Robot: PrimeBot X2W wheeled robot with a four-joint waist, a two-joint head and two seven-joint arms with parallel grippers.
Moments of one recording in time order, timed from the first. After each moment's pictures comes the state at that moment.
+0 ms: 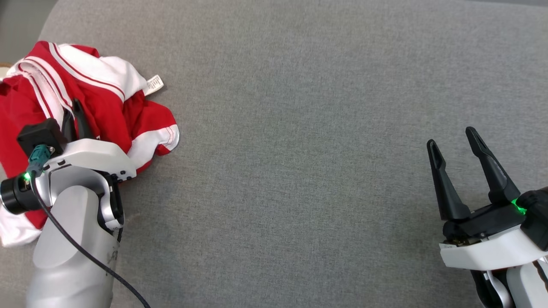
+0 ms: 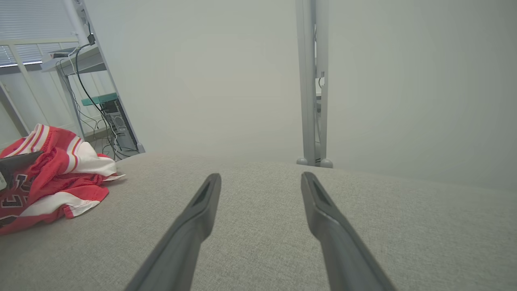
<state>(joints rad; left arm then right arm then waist) -0.61 0.14 -0.05 0.68 -0.34 0.29 -0.22 -0.16 -0.23 0.16 -0.07 0.27 0.13 -0.26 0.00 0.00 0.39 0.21</state>
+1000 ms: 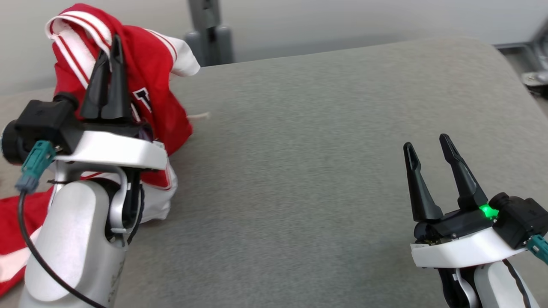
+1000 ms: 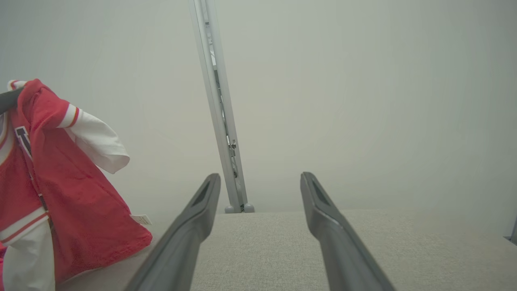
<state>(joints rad) -0.49 0.21 -0.20 0.01 -0.32 0.18 -0.09 -0.16 -0.08 0.16 -0.01 0.28 0.13 -0.26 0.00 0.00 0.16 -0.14</state>
